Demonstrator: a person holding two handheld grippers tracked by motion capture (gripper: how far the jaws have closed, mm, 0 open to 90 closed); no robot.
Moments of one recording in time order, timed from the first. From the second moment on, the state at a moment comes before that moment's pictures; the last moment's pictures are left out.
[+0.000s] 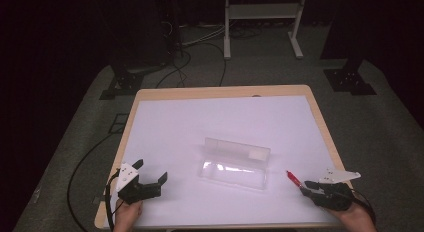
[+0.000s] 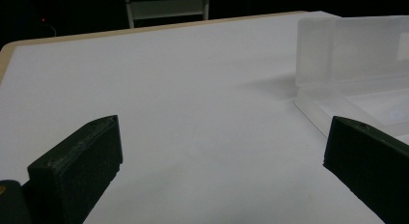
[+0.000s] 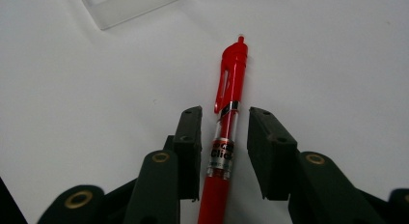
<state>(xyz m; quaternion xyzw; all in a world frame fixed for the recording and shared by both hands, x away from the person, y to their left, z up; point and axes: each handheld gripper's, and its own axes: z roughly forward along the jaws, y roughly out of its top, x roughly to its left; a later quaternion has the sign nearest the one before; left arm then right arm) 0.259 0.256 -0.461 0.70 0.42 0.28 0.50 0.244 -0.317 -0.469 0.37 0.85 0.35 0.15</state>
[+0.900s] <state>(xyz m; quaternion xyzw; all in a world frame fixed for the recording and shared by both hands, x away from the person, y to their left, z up) 0.259 0.256 -0.461 0.70 0.42 0.29 0.50 0.243 -0.315 -0.472 0.40 0.83 0.35 0.14</state>
